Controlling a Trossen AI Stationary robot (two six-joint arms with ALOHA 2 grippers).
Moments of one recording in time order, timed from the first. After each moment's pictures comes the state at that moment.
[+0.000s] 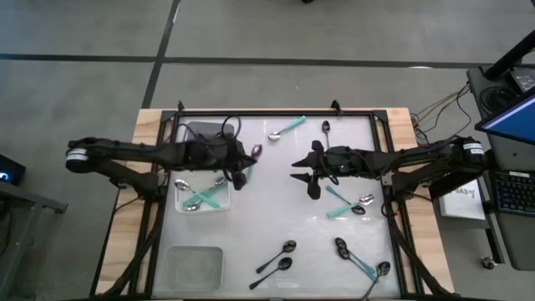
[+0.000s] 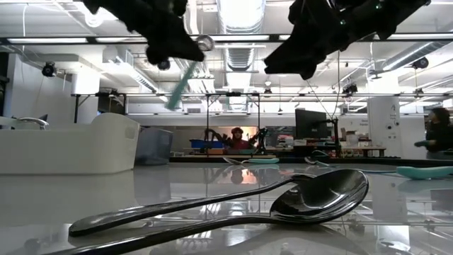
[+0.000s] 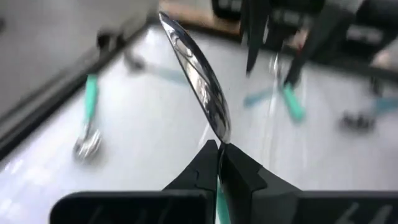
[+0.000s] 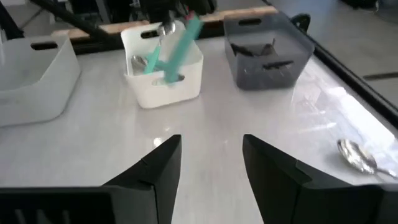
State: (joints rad) left arm 0.06 1.25 0.88 -0.12 -0.18 -0.21; right arm -0.04 1.25 0.70 0.18 0.05 0.09
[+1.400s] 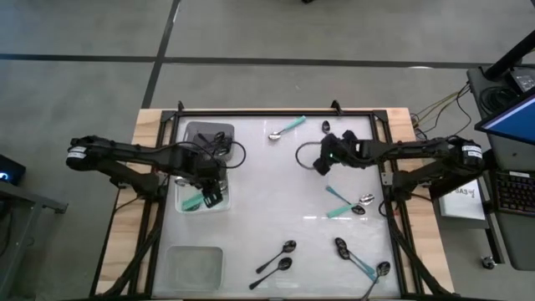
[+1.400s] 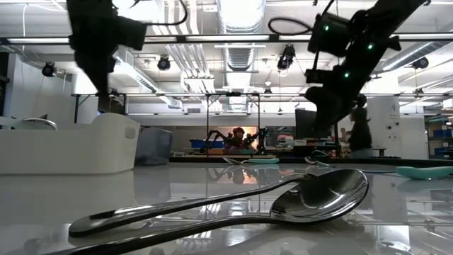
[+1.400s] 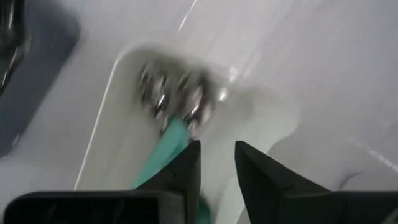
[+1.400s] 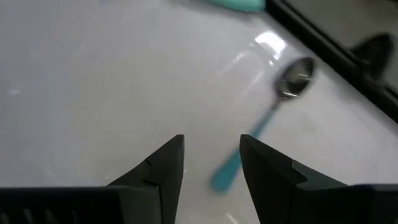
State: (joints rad) left arm -0.05 1.26 1.00 -1.04 -0.04 -0.55; right arm -0.26 1.29 0.70 -0.41 0.45 0.37
